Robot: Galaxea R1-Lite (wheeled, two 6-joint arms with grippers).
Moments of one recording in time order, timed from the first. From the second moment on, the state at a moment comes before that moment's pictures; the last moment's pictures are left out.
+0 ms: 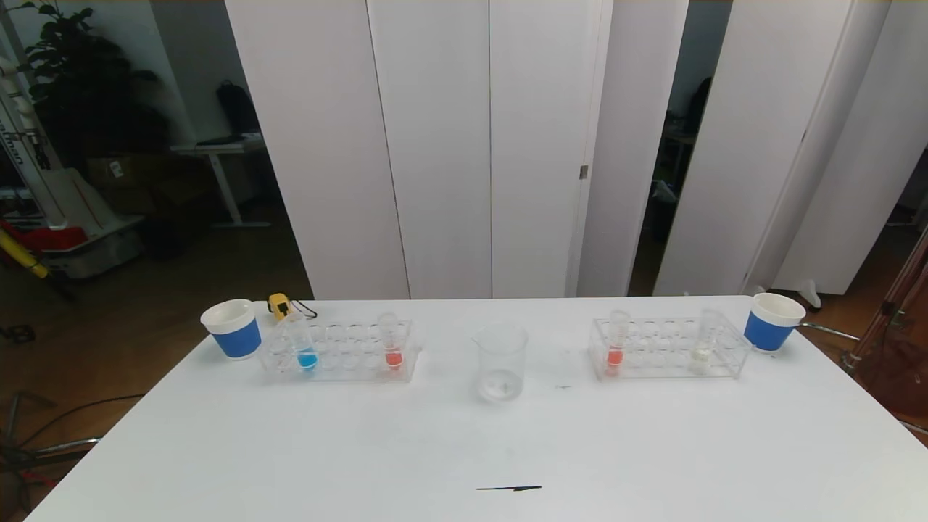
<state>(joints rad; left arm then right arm) 0.00 0.00 0.00 0.01 0.00 0.00 0.00 0.00 0.00 -0.01 -0.01 0.02</state>
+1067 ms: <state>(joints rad) 0.00 0.00 0.00 0.01 0.00 0.00 0.00 0.10 -0.31 0.17 -0.02 -0.03</state>
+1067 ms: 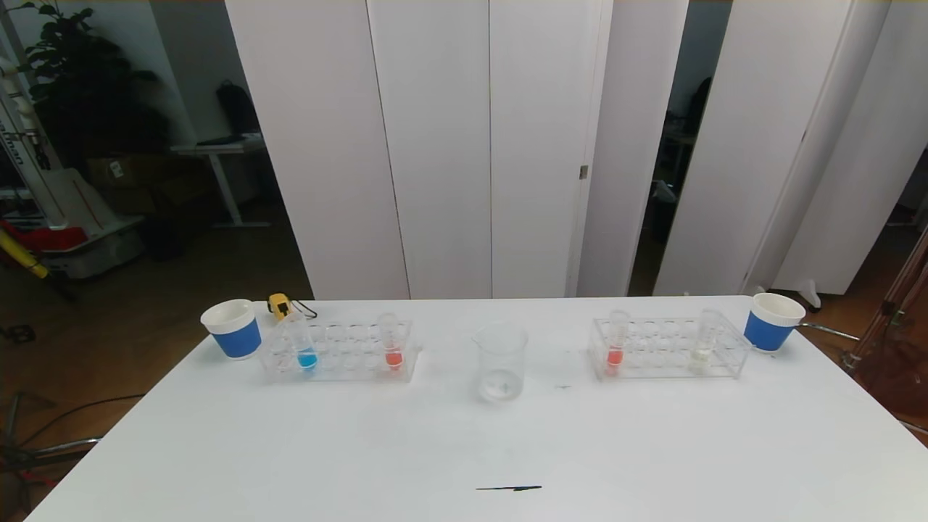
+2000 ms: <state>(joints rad) 0.00 0.00 0.00 0.01 0.00 0.00 0.00 0.91 -0.72 -0.15 -0.02 -0.03</state>
